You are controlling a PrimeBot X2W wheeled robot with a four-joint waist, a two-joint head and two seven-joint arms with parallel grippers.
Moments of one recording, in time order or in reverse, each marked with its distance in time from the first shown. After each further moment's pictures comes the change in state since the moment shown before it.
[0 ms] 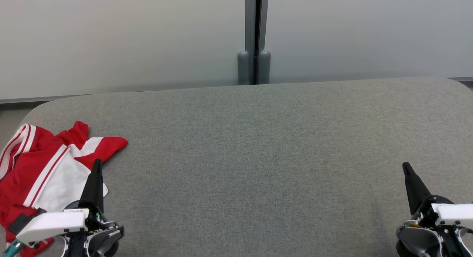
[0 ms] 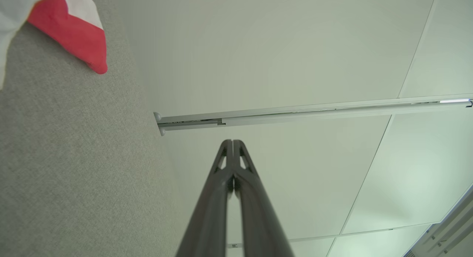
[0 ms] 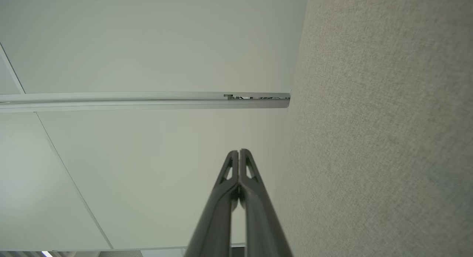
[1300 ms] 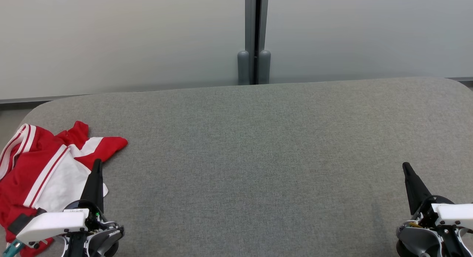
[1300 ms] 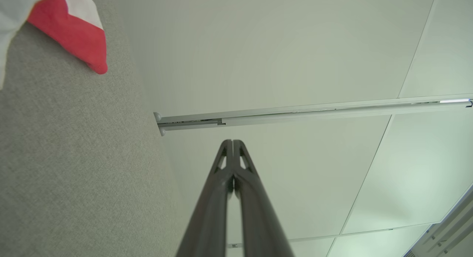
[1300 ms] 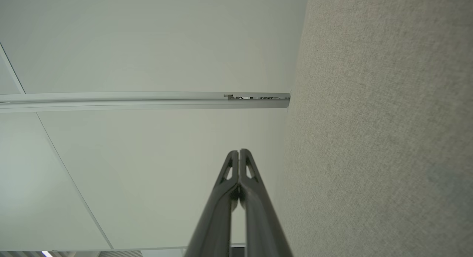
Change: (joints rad) left arm 0.000 0.000 0.000 0.000 0.000 0.000 0.000; right arm 0.000 0.000 0.000 0.000 0.000 0.000 0.000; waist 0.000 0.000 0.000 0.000
